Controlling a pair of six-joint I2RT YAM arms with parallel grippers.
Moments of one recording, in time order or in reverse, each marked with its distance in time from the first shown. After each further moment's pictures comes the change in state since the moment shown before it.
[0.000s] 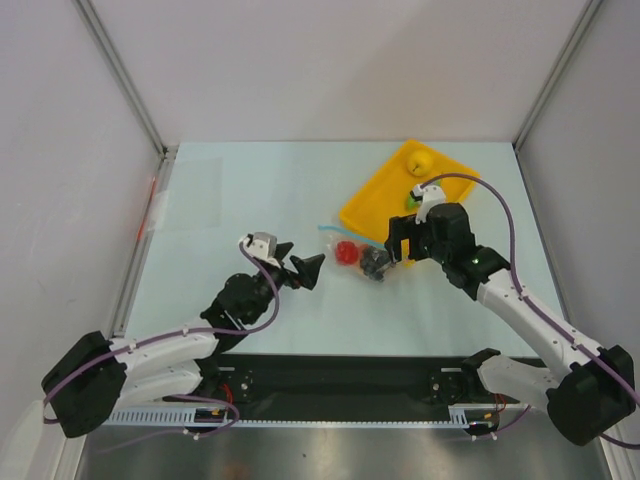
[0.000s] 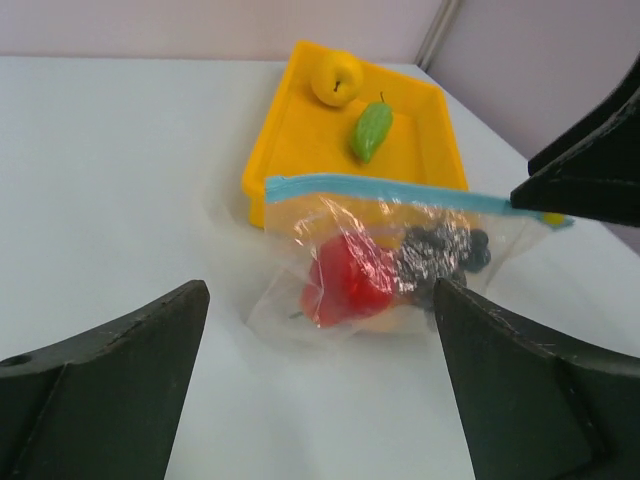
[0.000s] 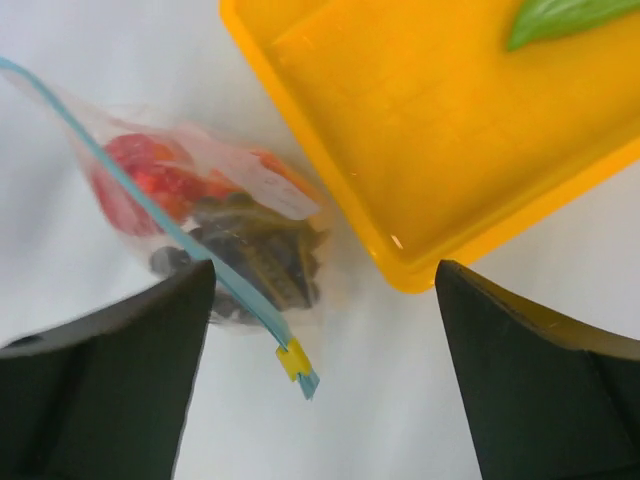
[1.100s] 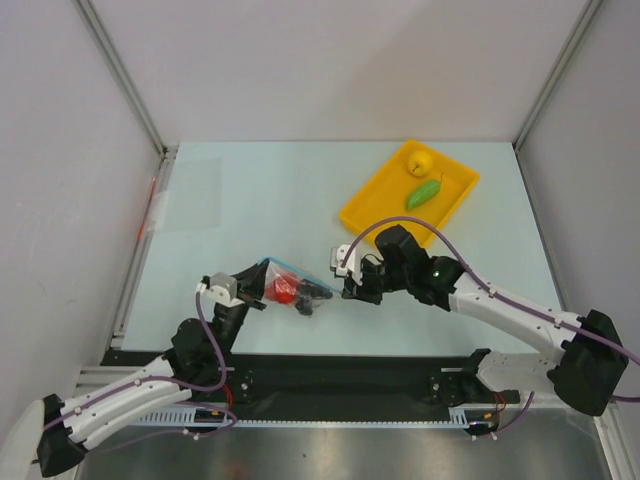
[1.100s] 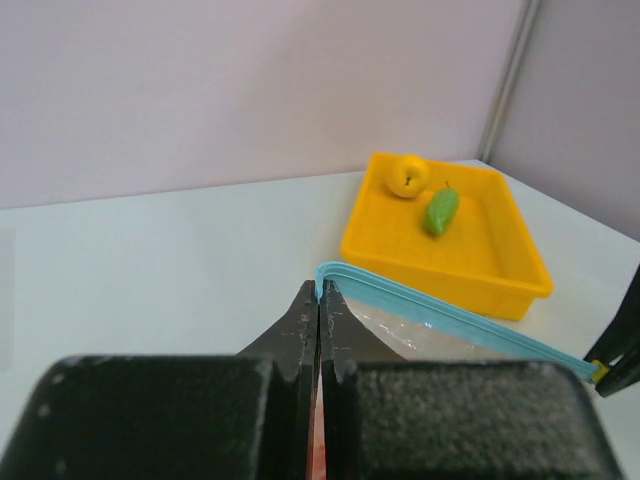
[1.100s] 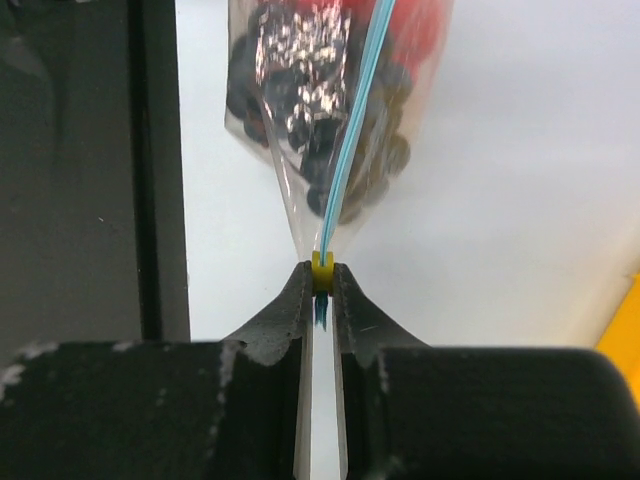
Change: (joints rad) left arm -0.134 -0.701 -0.224 -0.174 -0.244 0.365; right arm 0.369 0.108 0.028 -0.011 -0.484 -0.610
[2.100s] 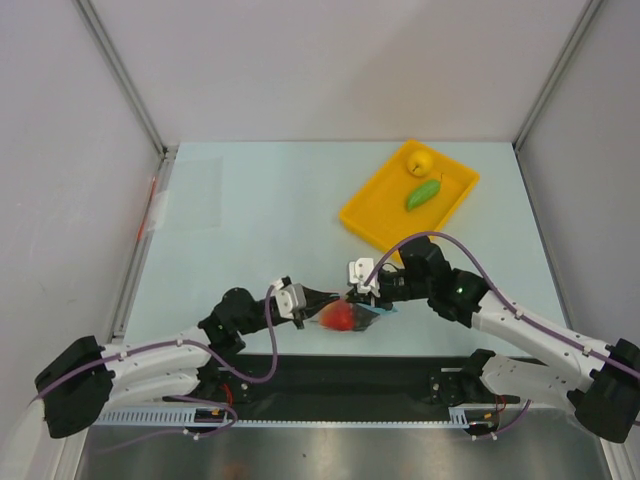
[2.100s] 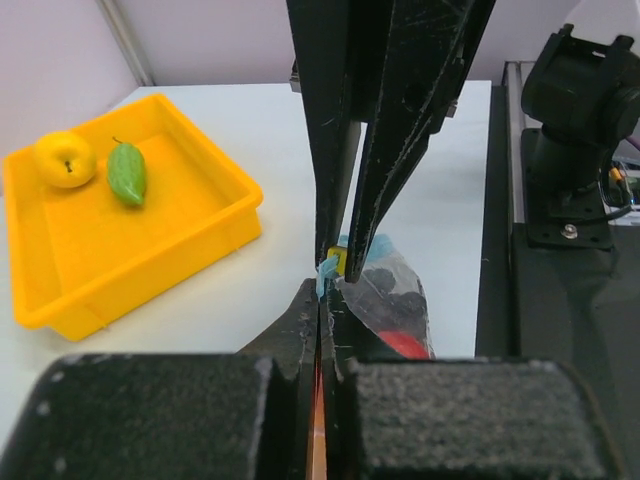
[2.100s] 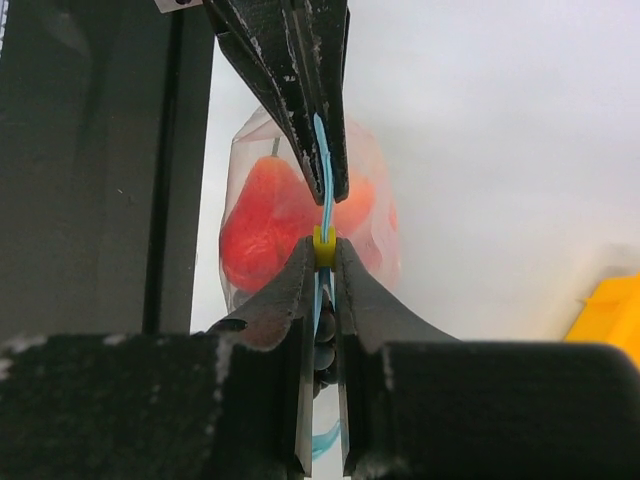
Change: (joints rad) left arm 0.018 0.629 0.181 0.180 0.858 0.043; right arm -0.013 -0.180 -0.116 0.071 -0.115 -0.088
